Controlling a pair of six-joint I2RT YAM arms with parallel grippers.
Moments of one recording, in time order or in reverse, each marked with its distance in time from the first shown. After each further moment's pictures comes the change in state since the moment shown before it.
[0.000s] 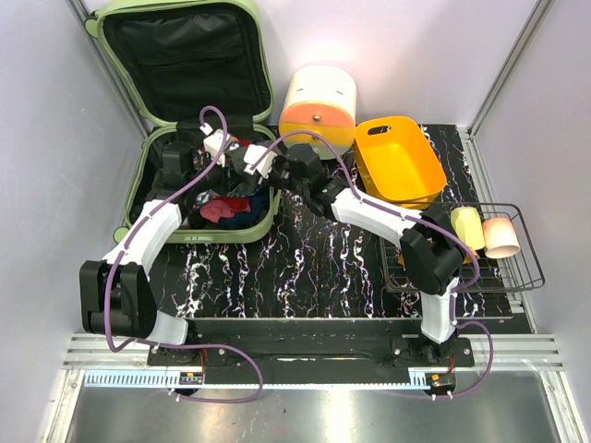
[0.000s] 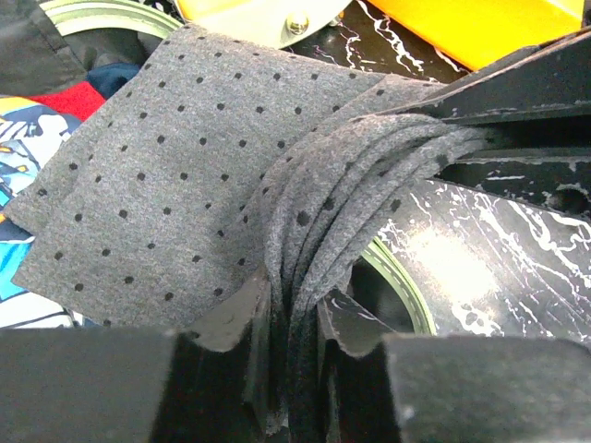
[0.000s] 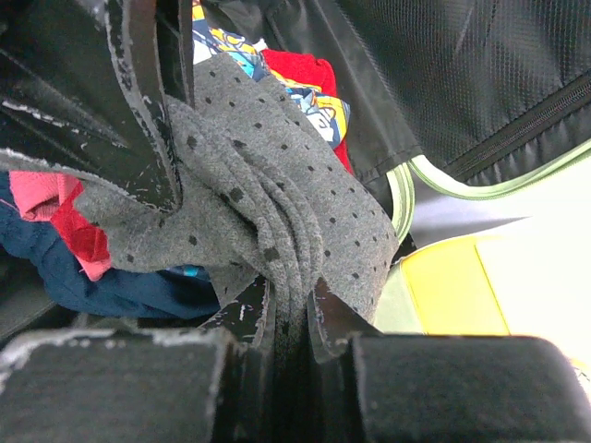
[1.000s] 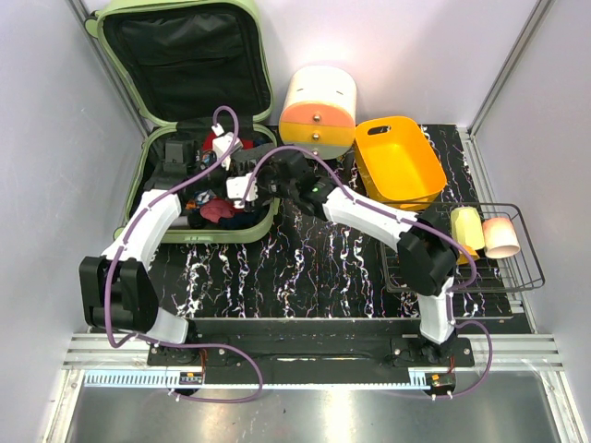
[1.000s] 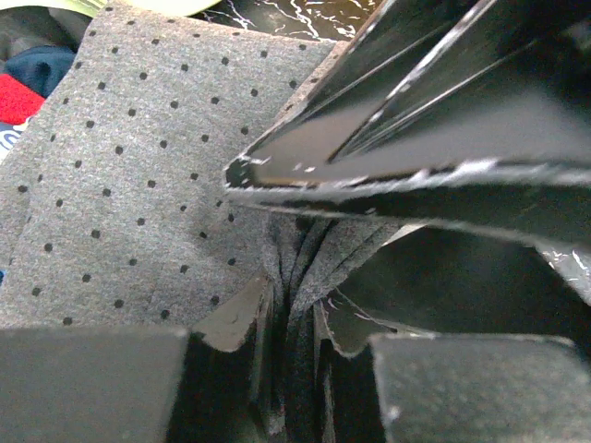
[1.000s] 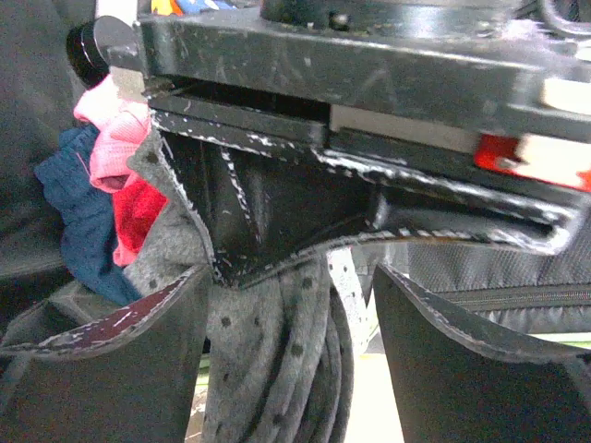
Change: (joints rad) left arm -0.014 0.038 0.138 -0.303 0.119 0.213; right arm 0.058 0.012 0.095 -0.193 -0.209 -0.449
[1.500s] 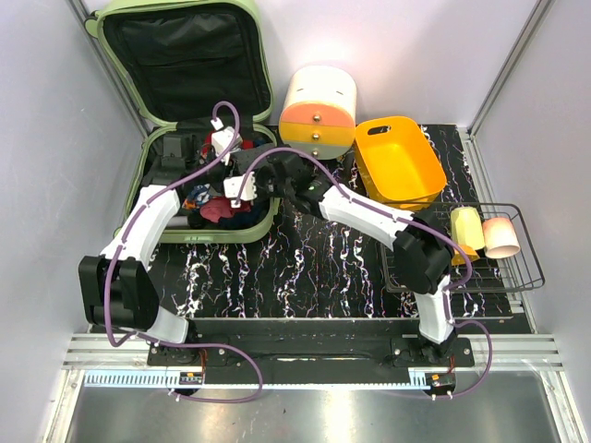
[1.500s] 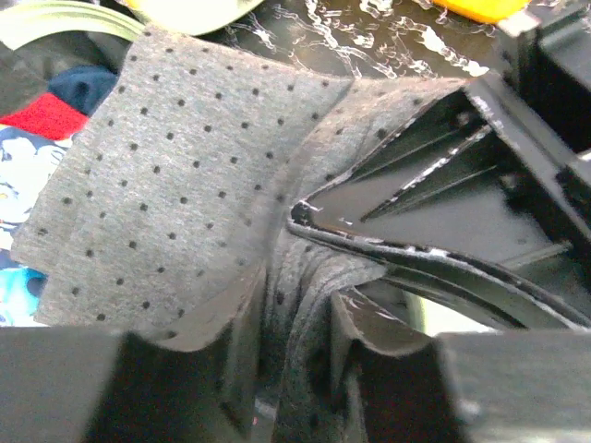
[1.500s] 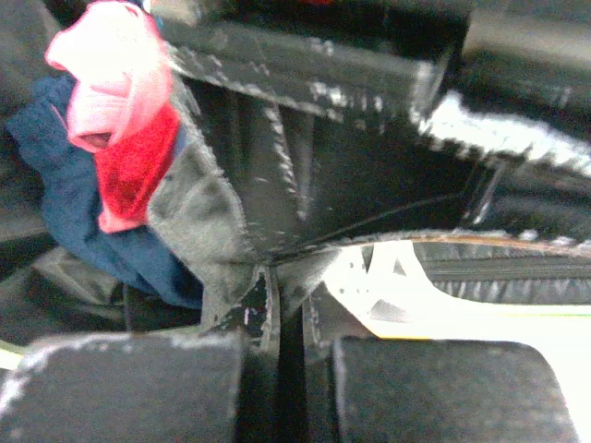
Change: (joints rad) left arm -0.004 0.015 0.053 -0.026 -0.020 0.031; right arm 0.013 0.053 0.068 -0.077 0.091 -0.034
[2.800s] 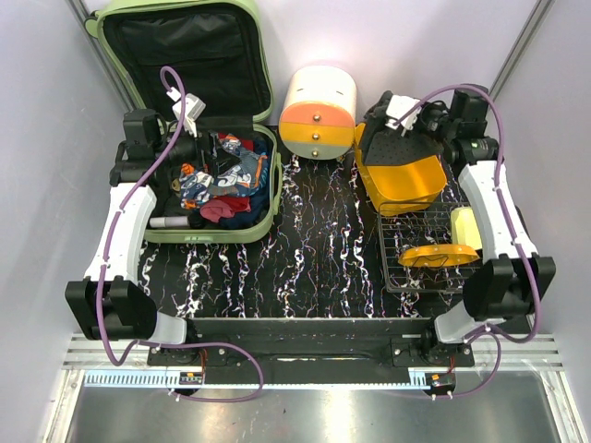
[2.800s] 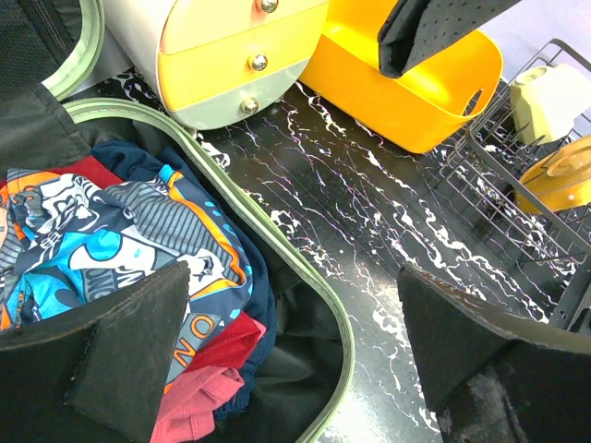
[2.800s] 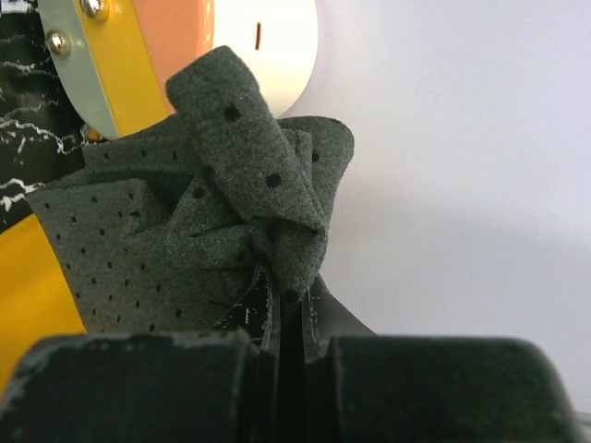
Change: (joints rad) left arm 0.132 -0.072 0.182 -0.037 0.143 -0.288; right arm -0.788 -0.492 -0.112 -0.272 -0.276 -0.055
